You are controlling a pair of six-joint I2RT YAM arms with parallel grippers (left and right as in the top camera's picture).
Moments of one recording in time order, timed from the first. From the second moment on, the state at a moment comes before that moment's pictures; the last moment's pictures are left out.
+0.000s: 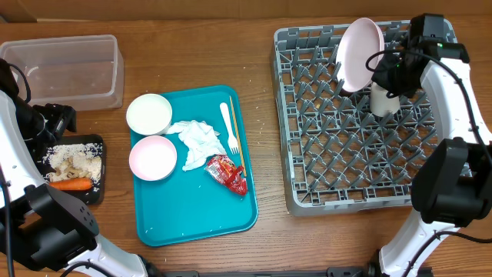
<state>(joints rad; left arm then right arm) 0.54 1.87 1.87 -1.61 0.00 -0.78 -0.15 2.00 1.74 -0.97 -0.09 0.38</state>
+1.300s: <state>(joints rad) 0.54 1.87 1.87 -1.61 0.00 -0.78 -0.16 2.02 1.86 -1.14 0.07 0.38</state>
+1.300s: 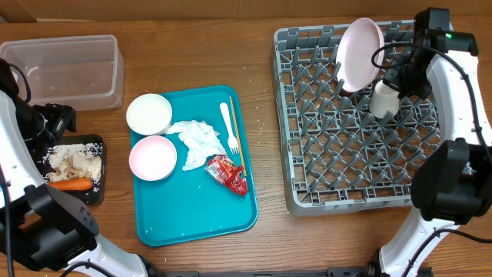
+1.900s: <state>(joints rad) 0.54 1.87 1.87 -1.61 0.00 -0.78 -0.16 2.02 1.83 -1.11 0.10 0.38</state>
